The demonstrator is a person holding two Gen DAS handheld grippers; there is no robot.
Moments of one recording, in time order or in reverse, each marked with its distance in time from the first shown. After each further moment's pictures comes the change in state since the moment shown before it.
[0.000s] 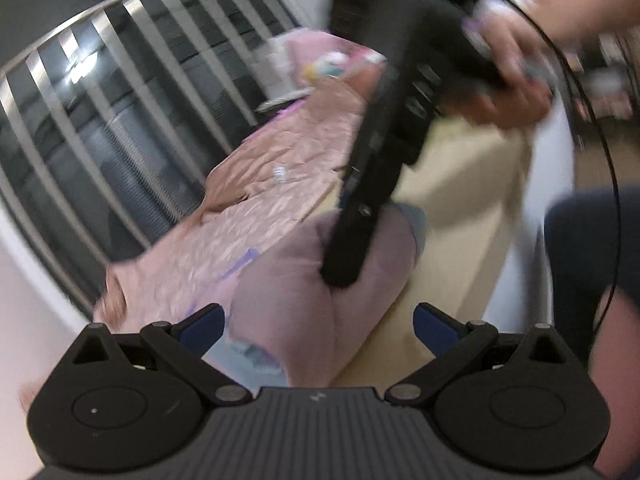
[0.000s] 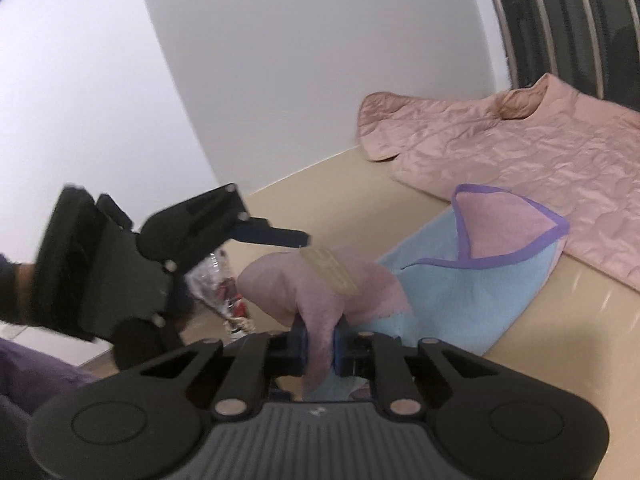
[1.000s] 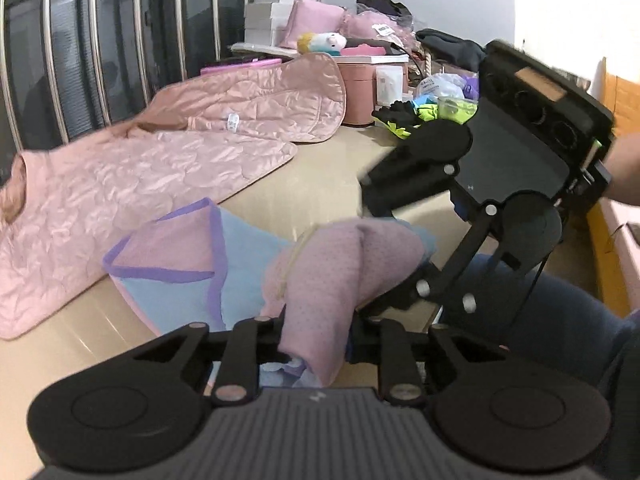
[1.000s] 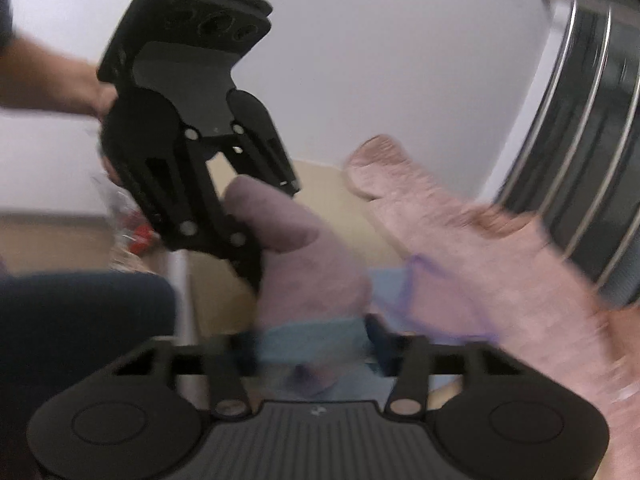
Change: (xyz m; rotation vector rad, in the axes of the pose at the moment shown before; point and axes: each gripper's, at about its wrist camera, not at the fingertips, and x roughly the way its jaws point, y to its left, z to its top) left arm 0.019 0.108 -0.013 -0.446 0.094 -0.461; right arm 0.024 0.055 -0.036 -0.453 -0.054 -0.280
